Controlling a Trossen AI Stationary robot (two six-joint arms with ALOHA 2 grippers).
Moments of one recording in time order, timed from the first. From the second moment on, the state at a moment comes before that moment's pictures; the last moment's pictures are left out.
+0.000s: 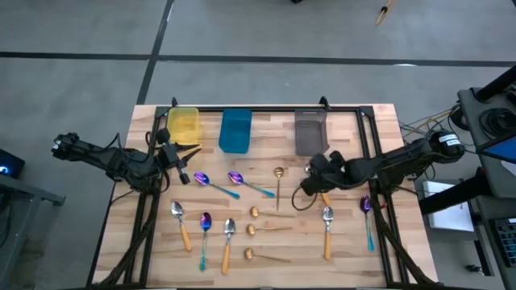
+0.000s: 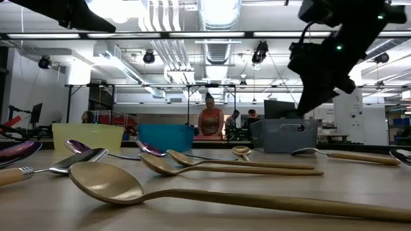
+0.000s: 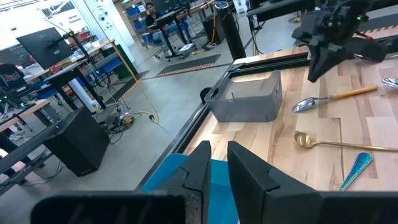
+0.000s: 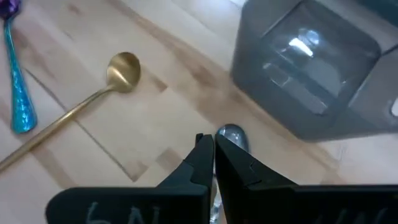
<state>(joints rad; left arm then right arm) -0.32 0.53 0.54 -0.28 -0.85 0.16 0.20 1.32 0.72 -0.55 0.60 0.89</state>
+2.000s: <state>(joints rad) -0.32 0.55 0.54 -0.28 -0.85 0.18 0.24 1.63 0.58 -0.34 0.59 1.20</state>
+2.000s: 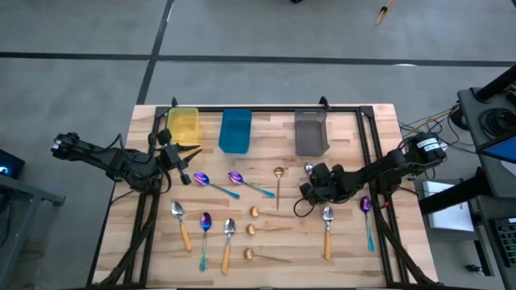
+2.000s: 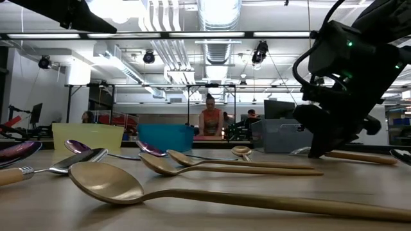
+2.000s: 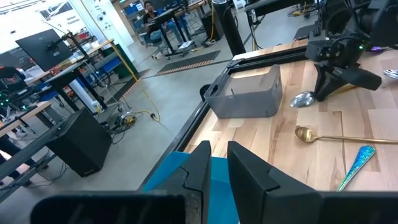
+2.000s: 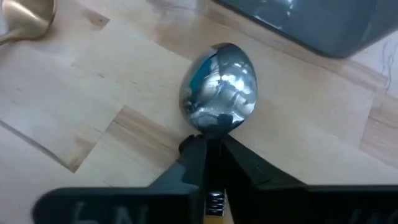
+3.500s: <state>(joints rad) -0.32 0.99 0.54 0.27 -0.56 -0.01 0.10 1.52 0.65 0.98 0.42 -0.02</state>
